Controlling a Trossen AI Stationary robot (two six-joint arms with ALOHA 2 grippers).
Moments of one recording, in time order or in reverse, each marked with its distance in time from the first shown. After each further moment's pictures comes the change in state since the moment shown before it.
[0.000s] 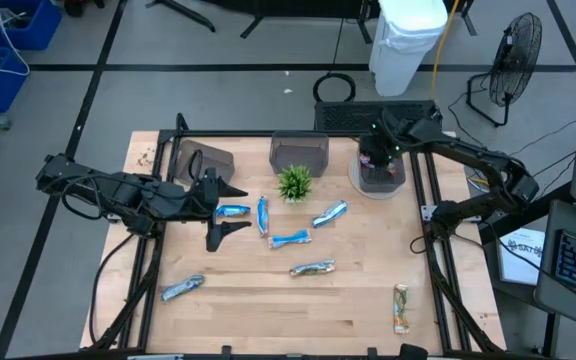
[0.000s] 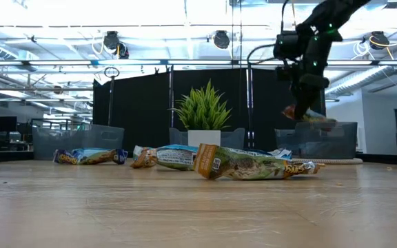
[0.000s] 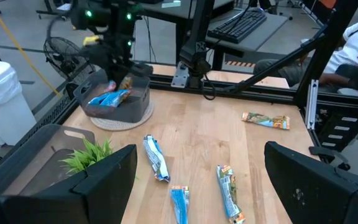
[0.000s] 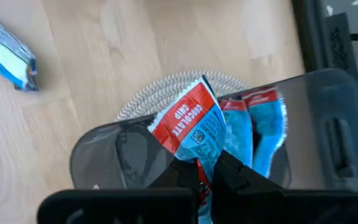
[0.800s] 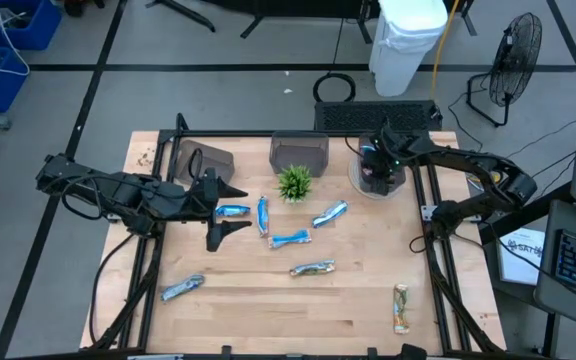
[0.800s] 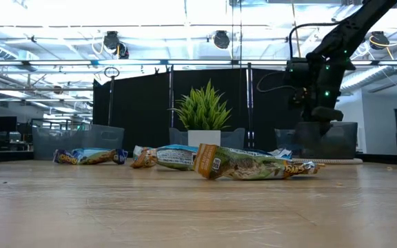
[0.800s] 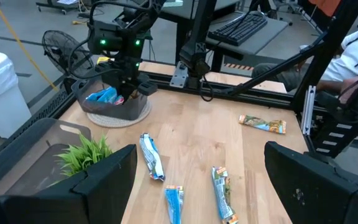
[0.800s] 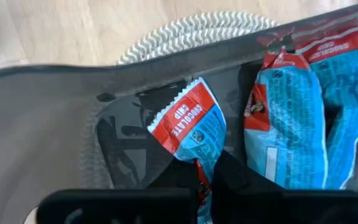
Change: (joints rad) left arm 0.000 0.000 0.000 0.000 0.001 -0.046; right arm -0.057 0.024 -0.275 0.269 -0.022 -0.018
